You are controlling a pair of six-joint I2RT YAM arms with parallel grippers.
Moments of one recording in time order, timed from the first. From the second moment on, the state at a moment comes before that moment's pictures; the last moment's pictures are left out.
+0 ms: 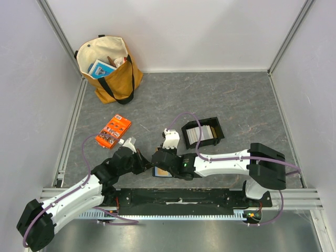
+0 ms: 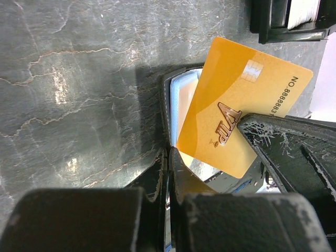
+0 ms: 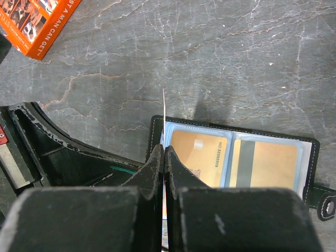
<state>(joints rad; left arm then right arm) -0.71 0.65 0.17 -0.17 0.10 -1.03 1.33 1.64 0.99 -0.14 0.67 0.99</state>
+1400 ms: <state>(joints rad) -0.71 0.59 0.17 -0.18 0.11 -1.03 1.45 1.88 1.42 -0.76 0.92 1.02</state>
